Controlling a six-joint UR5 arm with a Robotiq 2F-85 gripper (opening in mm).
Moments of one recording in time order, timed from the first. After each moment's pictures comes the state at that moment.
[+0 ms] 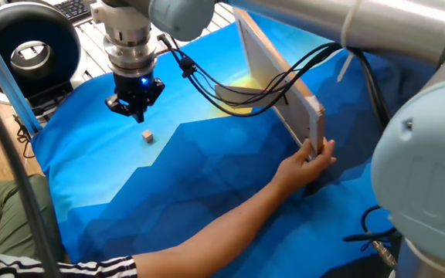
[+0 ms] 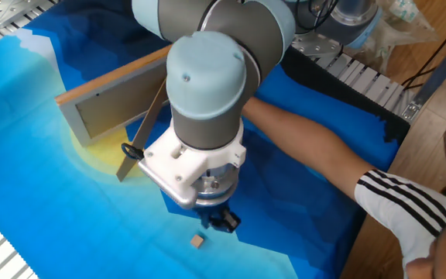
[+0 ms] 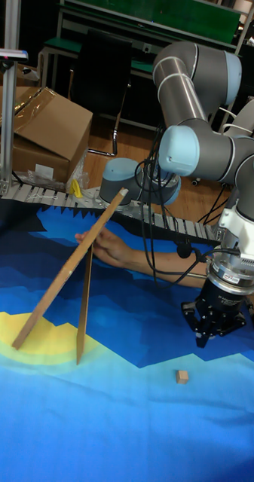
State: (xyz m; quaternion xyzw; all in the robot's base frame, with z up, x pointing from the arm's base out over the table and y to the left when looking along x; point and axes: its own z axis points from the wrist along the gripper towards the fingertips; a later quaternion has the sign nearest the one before) arm 0.628 0.192 0.093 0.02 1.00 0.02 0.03
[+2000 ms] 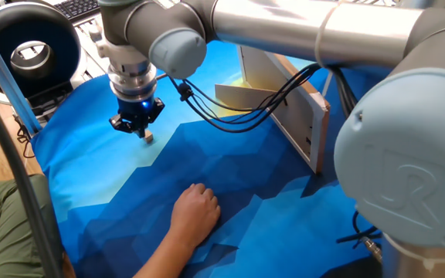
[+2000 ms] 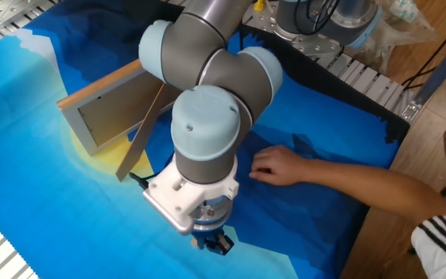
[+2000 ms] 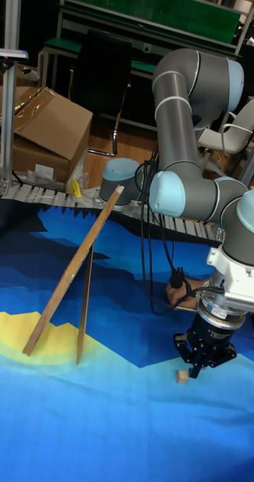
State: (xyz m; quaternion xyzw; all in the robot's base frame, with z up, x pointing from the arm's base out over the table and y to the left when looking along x) arm 0.655 0.201 0.021 0.04 1.00 0.03 0.06
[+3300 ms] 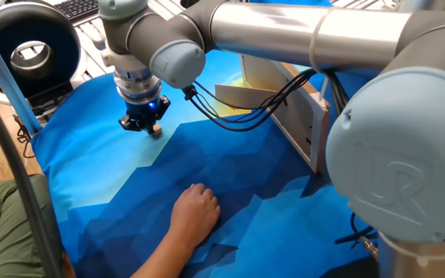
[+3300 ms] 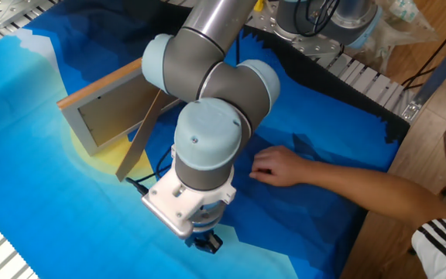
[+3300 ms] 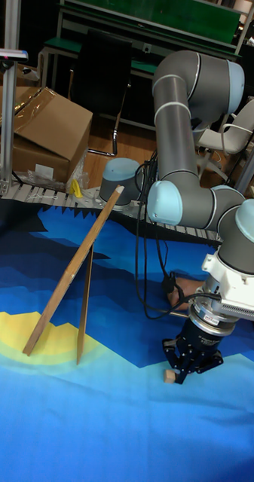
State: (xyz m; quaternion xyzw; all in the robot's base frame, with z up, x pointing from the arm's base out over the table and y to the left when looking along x) arm 0.662 0.172 0.008 0.02 1.00 -0.02 0.07
